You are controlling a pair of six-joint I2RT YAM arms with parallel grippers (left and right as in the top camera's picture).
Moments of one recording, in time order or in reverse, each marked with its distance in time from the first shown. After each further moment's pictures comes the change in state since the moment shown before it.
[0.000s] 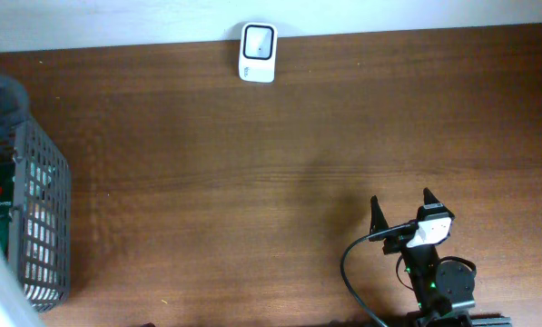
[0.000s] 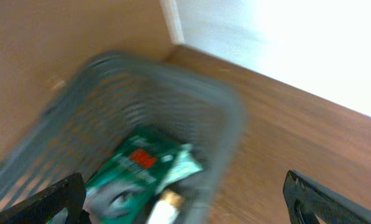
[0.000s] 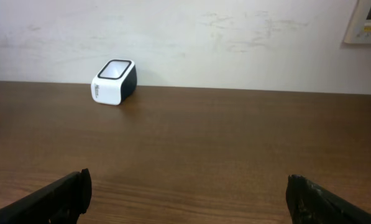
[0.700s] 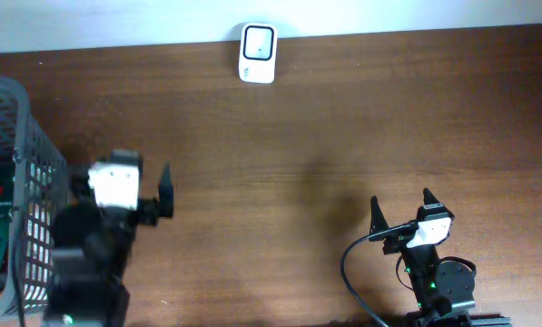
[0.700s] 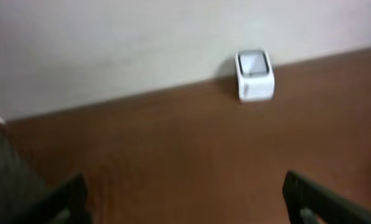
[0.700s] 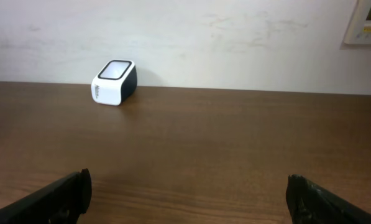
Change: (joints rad) left arm -0.425 -0.814 -1.352 0.849 0.258 0.191; right arm 0.000 -0.001 0.000 0.000 0.000 0.000
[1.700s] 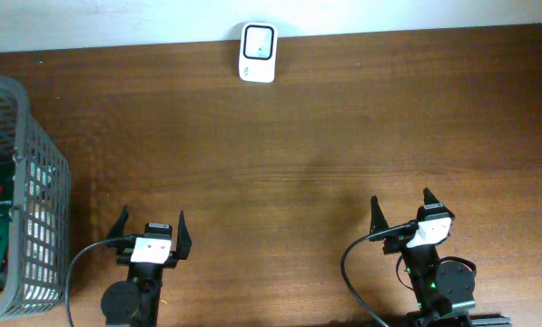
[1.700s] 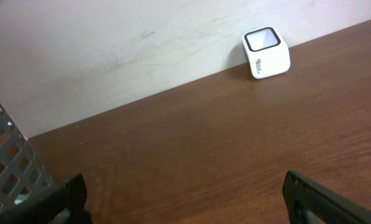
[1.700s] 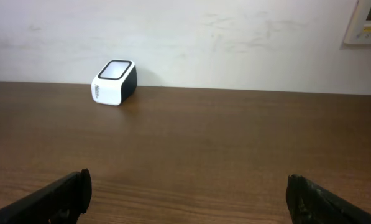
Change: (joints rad) left arm 0.000 -0.632 -0.735 0.311 -0.026 0.156; right arm 0.000 -0.001 0.000 0.000 -0.001 -0.001
